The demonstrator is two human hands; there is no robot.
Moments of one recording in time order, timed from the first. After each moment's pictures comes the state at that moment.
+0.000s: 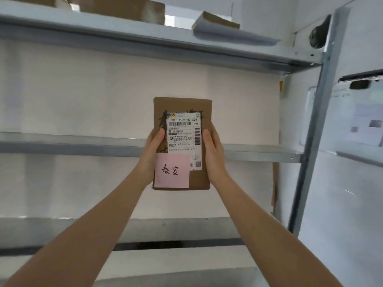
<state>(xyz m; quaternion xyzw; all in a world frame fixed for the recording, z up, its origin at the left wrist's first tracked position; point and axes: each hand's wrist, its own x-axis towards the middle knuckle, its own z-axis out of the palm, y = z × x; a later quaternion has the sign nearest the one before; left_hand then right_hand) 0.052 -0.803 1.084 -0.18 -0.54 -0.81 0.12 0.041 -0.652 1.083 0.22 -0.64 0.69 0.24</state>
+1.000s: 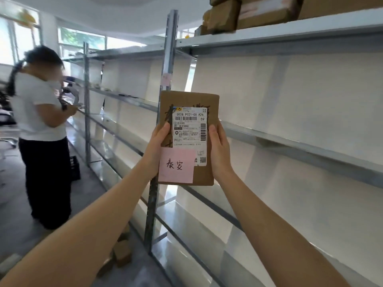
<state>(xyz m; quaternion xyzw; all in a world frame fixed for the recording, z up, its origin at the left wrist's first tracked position) 0.326 -1.333 1.036 0.04 -0.57 -0.71 0.40 0.210 -1.239 1.047 0.44 -0.54 0.71 -0.10</state>
